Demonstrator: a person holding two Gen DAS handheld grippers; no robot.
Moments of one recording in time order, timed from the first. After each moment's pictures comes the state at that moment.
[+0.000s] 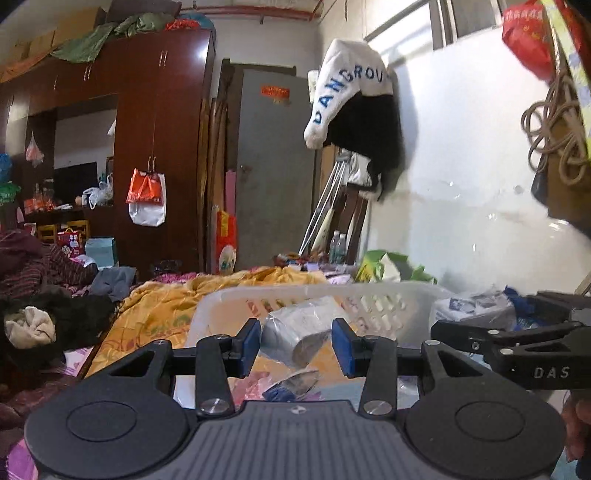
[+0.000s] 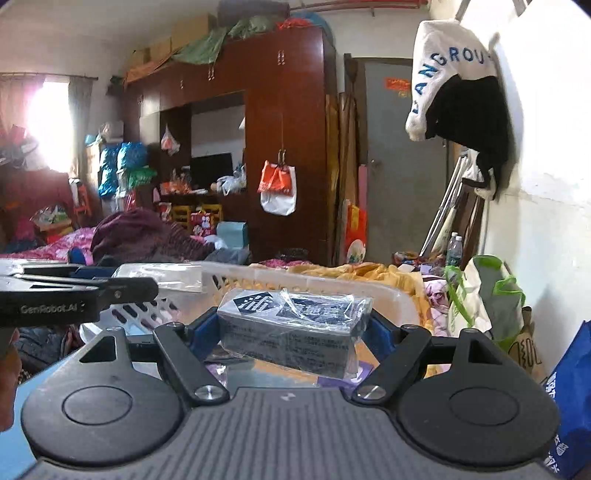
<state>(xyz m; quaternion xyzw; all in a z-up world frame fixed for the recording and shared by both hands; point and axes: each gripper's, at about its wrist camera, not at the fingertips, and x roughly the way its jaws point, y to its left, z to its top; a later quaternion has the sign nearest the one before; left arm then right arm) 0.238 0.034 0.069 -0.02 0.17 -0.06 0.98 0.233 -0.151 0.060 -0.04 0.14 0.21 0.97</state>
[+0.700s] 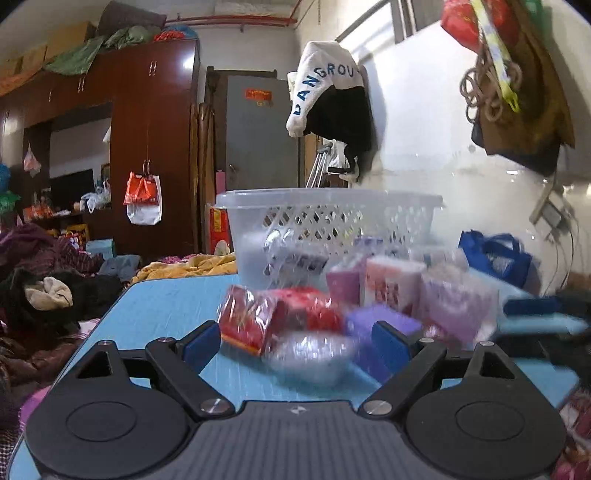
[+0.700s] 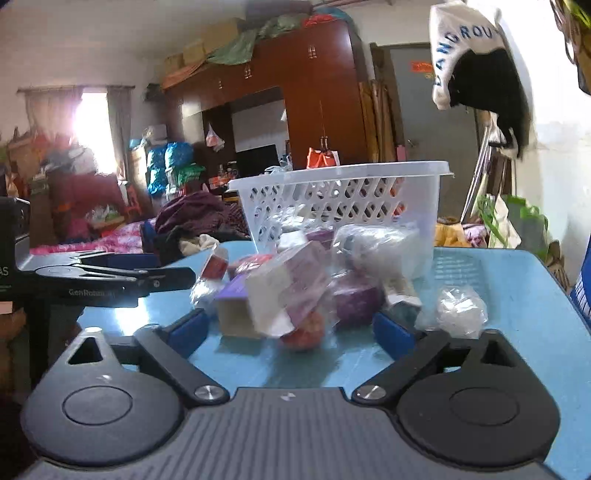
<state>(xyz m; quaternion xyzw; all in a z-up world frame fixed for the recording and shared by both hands) 0.063 0.050 -0.026 0.01 0.15 -0.08 0.99 0.056 -0.175 -0.031 0.00 0.14 0.27 0.95</state>
